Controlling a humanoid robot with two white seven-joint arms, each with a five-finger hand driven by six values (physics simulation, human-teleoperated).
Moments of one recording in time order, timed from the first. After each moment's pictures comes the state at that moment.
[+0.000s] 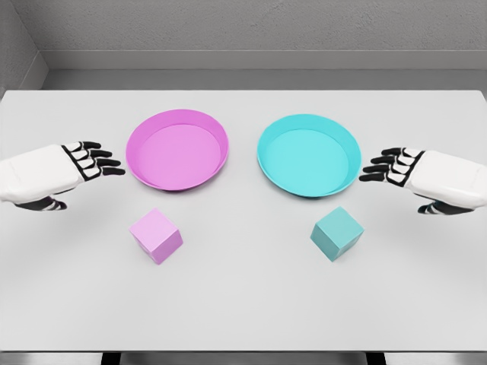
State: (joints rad) left arm -0.22 1.08 -0.31 -1.72 -0.51 -0.61 -0.28; right arm -0.40 -1.24 0.67 -1.71 0.36 -0.61 0.08
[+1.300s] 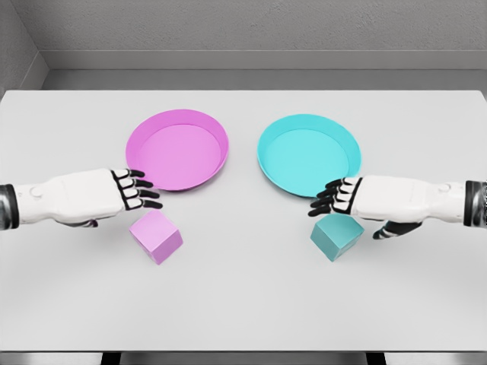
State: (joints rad) left arm -0.41 1.06 -0.60 -1.79 -0.58 -0.61 -0.34; right arm -0.52 -1.07 0.74 -1.77 0.20 -0.61 0.46
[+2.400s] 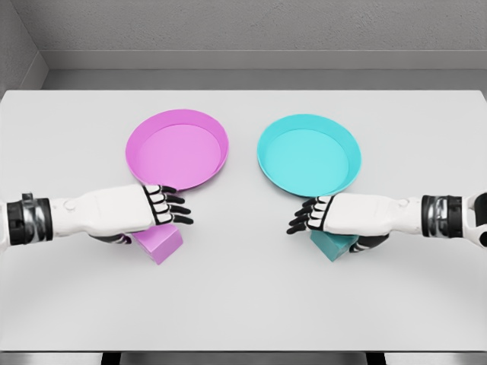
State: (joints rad) left arm -0.40 0.96 -0.66 -1.78 -0.53 -0.61 -0.34; right arm -0.52 -0.92 0.80 -1.68 0.30 -0.61 0.49
